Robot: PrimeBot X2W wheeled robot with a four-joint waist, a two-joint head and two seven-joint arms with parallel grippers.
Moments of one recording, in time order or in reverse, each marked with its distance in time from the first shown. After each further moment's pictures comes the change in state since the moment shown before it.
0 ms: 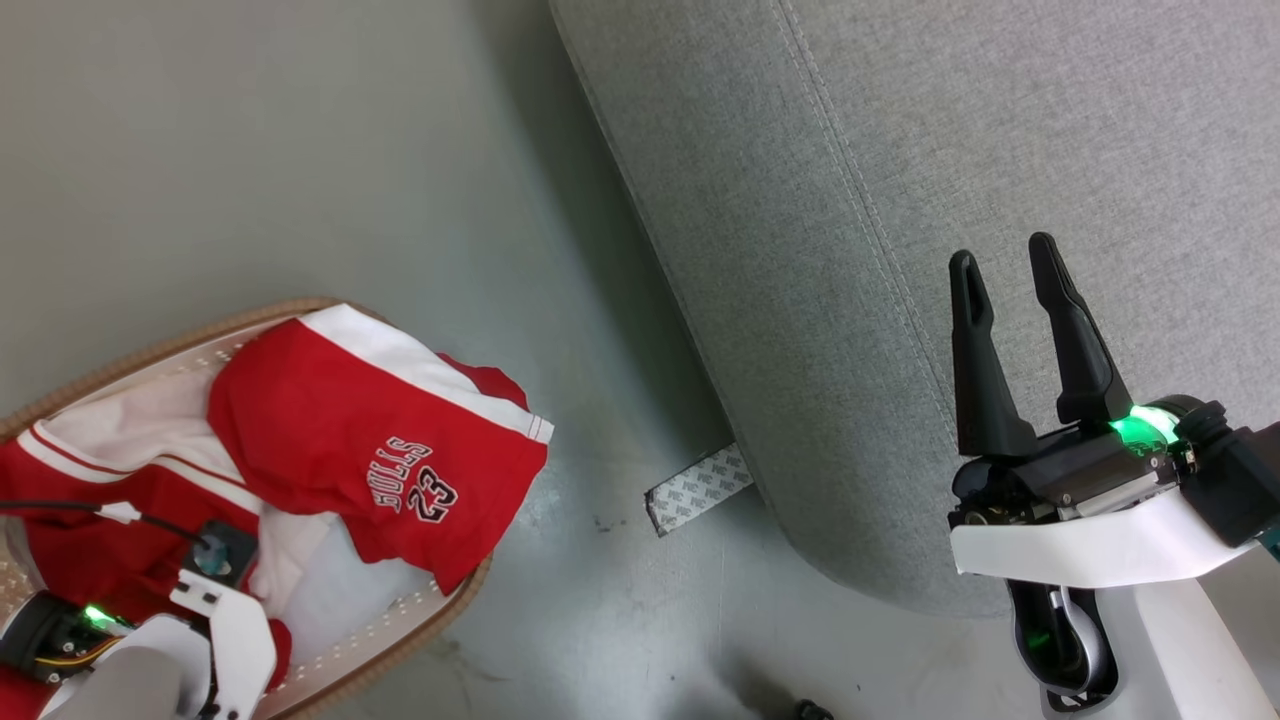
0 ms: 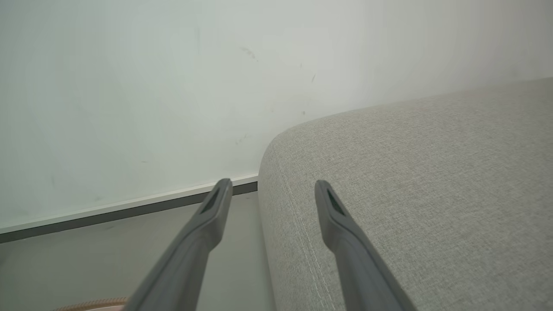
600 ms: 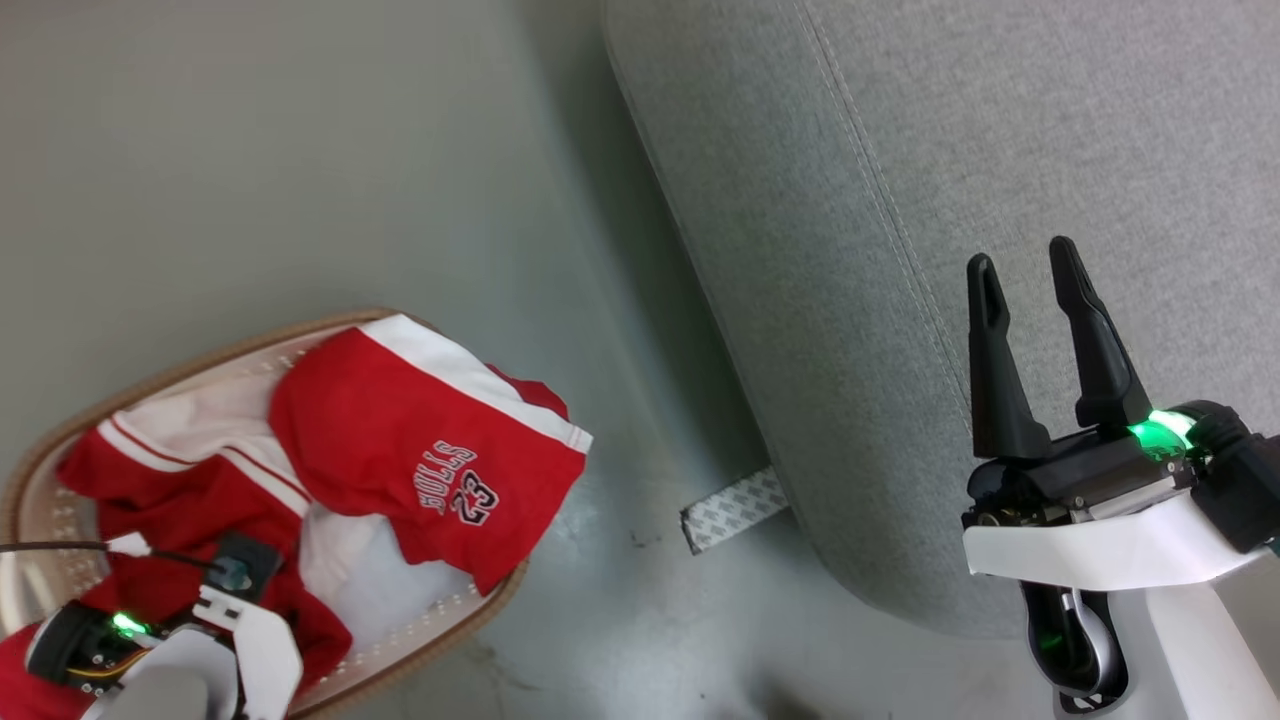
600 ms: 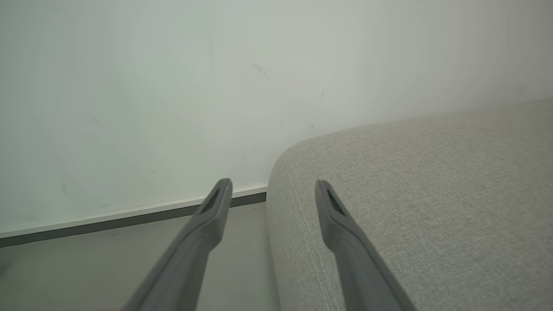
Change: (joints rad) left arm 0.051 -0.042 0.114 -0.035 0.086 0.000 -0.121; right arm 0.013 0.000 -0.034 0.001 -0.047 0.000 0.000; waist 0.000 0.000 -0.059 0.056
